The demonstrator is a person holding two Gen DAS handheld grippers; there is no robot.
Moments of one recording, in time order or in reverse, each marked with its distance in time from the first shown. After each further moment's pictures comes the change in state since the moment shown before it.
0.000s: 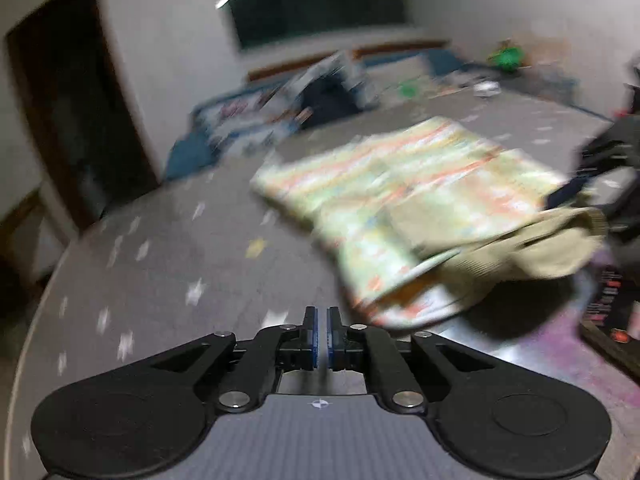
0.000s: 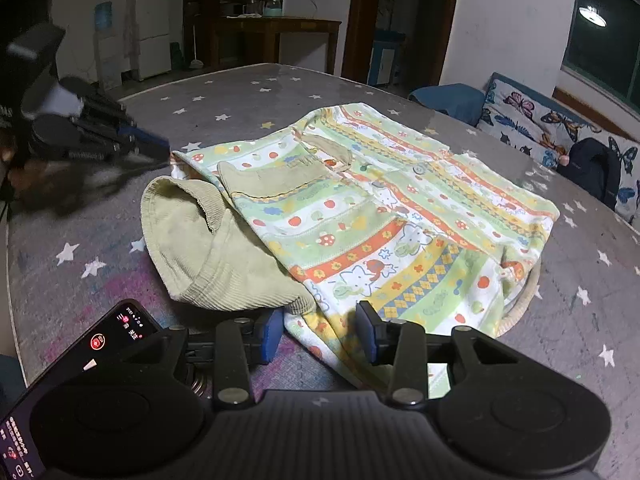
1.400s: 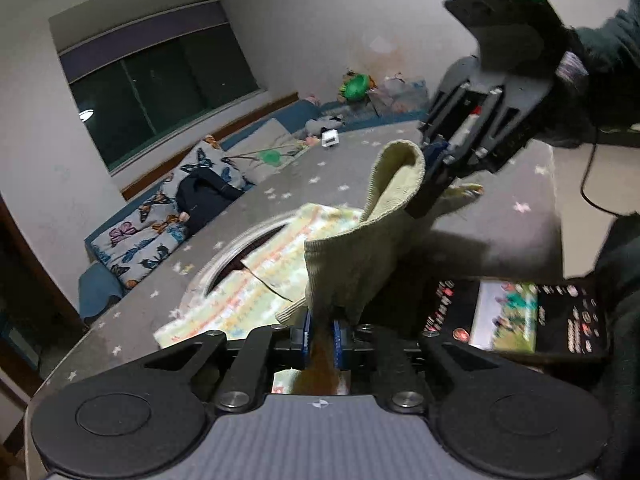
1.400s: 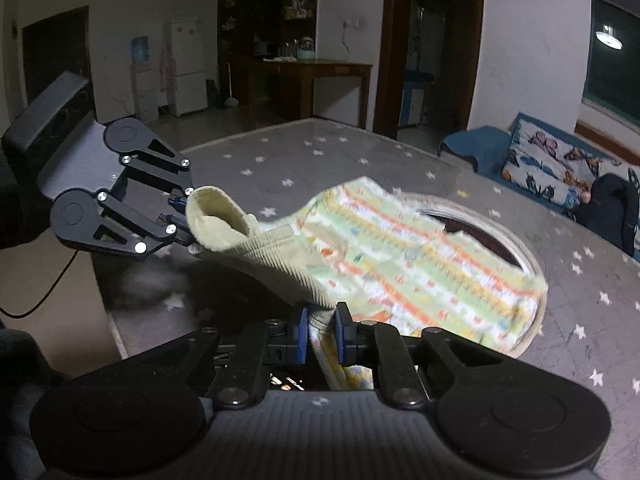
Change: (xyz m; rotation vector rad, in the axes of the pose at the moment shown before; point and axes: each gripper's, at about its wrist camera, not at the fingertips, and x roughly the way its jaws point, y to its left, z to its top) left arm -0.044 -0.043 0.033 0.284 -0.177 -0.216; right arm -0.088 0.028 0.024 -0.014 -0.126 0.104
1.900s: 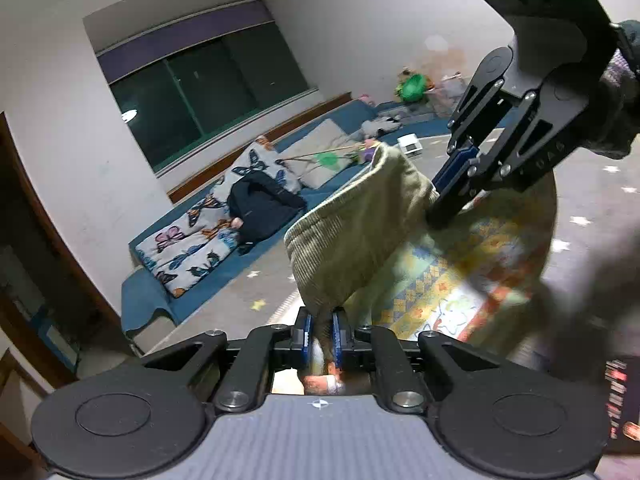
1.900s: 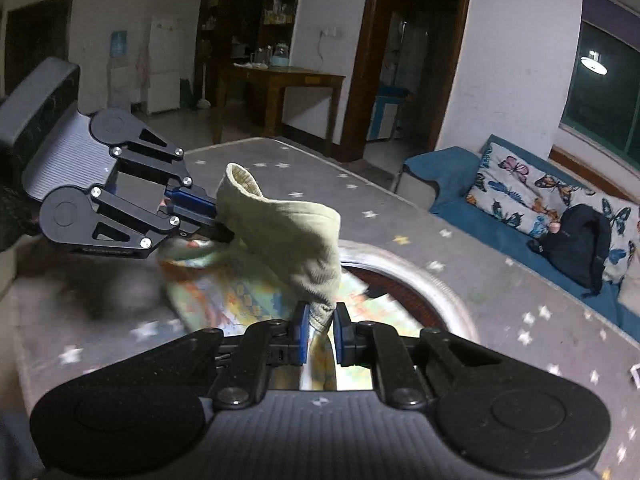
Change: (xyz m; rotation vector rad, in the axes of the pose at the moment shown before) left arm 0.110 0.087 0.048 -0.030 0.014 0.152; right arm 0.053 -0.086 0.071 -0.048 -0.006 -0.117
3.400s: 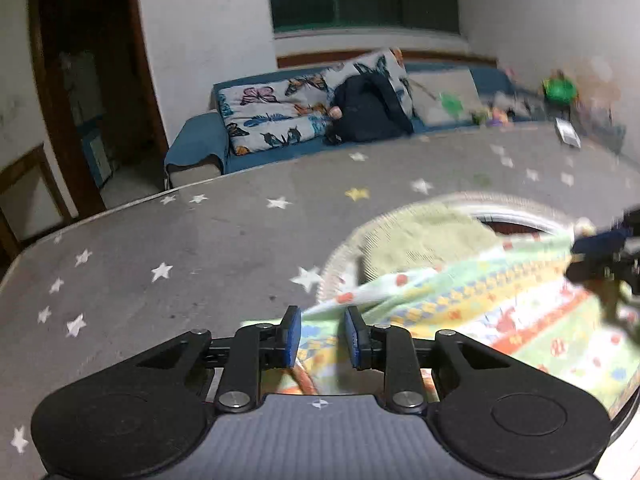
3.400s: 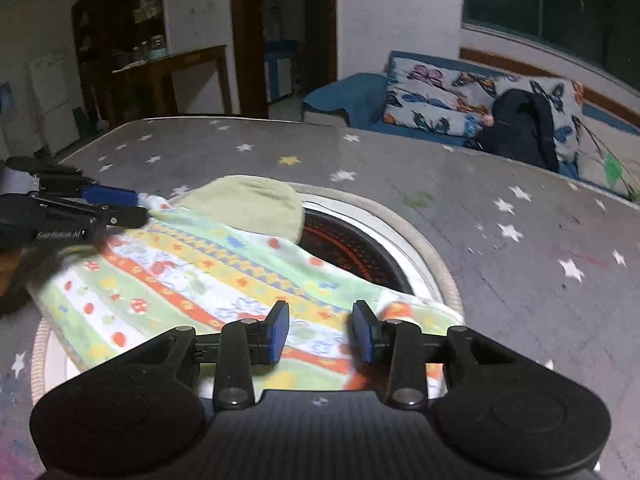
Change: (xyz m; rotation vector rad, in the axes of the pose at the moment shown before) left arm 0.098 0.081 -0.063 -0.524 0.255 0.160; right arm 0.122 -0.081 -0.065 0.368 0.097 -0.152
